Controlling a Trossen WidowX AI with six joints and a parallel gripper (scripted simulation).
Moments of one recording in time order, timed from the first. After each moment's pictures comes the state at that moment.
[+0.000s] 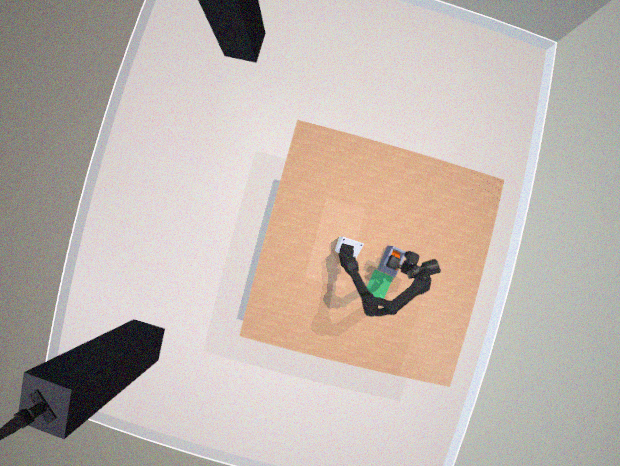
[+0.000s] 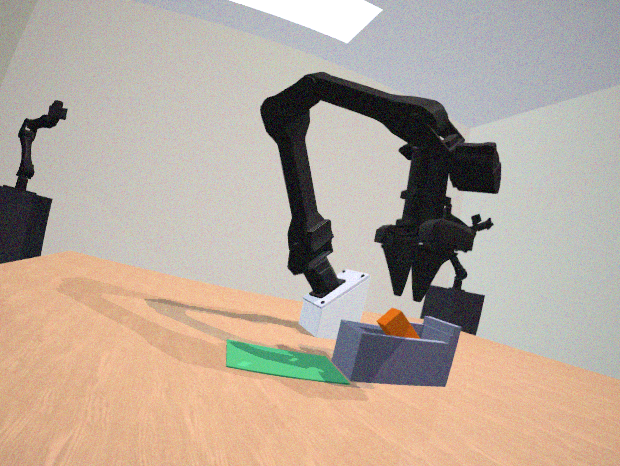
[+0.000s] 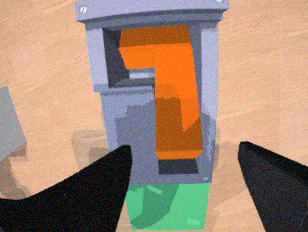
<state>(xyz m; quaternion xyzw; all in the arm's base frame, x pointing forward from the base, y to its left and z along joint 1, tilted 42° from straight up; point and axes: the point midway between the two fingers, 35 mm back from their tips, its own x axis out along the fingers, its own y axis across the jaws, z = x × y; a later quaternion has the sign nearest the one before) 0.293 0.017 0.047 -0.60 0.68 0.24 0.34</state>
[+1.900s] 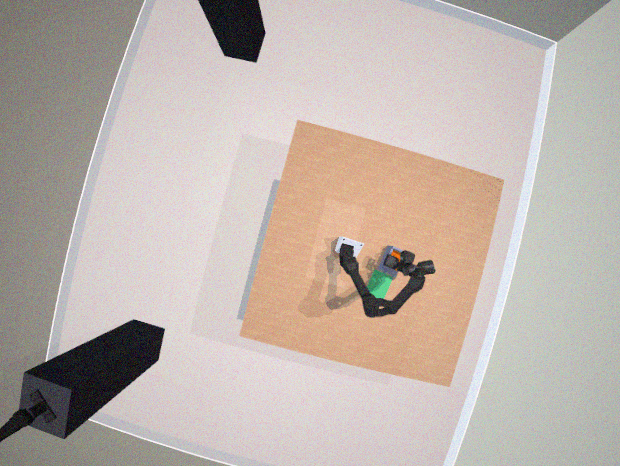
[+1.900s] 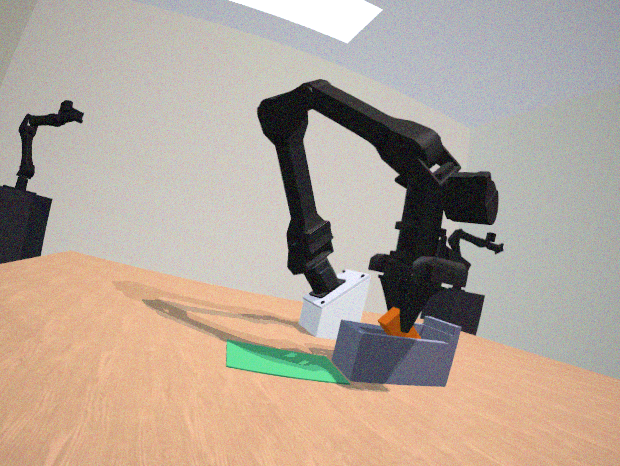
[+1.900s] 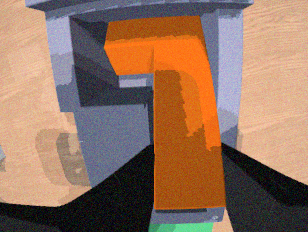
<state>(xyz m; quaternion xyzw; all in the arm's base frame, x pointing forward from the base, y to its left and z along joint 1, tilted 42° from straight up) 0.291 -0.013 0.014 -0.60 0.68 0.24 0.34</state>
